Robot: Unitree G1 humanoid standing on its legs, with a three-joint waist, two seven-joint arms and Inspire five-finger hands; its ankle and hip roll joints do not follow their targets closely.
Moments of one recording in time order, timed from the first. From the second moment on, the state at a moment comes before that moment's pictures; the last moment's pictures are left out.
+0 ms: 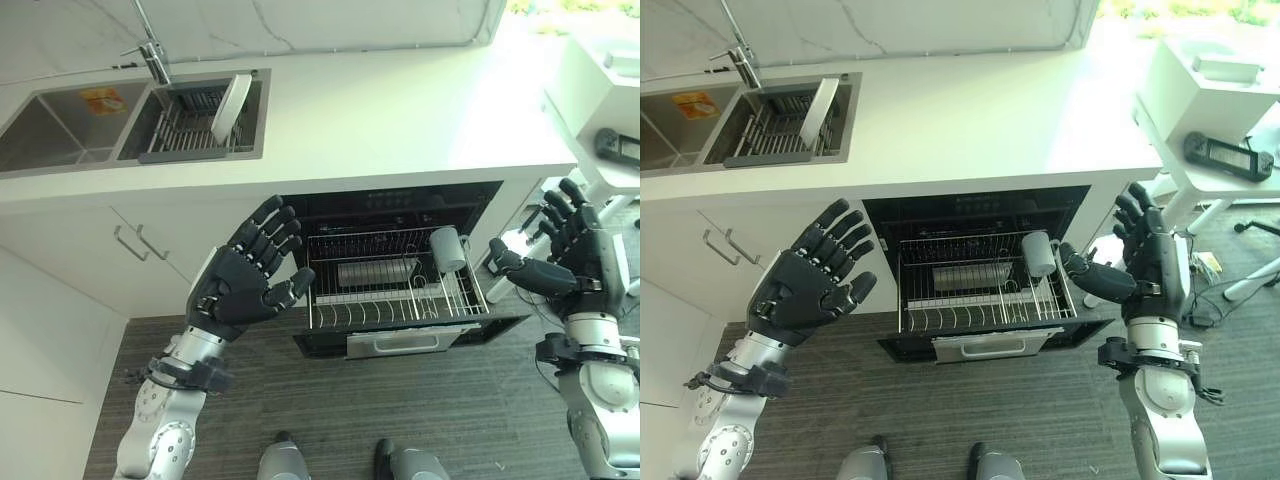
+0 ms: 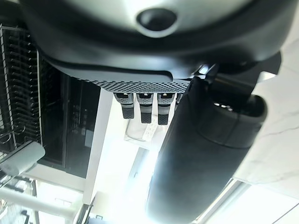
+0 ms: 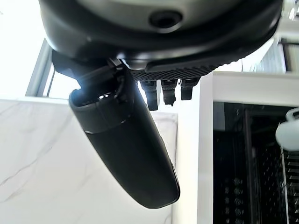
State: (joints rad) left arm 0.14 0.41 0.05 -0.29 -0.82 -0.07 -0.34; right arm 0.10 -0.49 -0.21 -0.28 0.40 -0.06 -0.18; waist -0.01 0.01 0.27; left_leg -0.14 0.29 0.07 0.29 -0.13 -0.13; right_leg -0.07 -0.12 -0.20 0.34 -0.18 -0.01
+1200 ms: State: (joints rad) left arm 0.08 0.48 0.07 -0.35 -0.62 -0.13 -0.35; right arm 0.15 -0.46 -0.20 -0.34 0.45 -0.04 -0.14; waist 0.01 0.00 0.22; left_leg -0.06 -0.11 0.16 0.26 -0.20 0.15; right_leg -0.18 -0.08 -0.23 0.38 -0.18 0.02
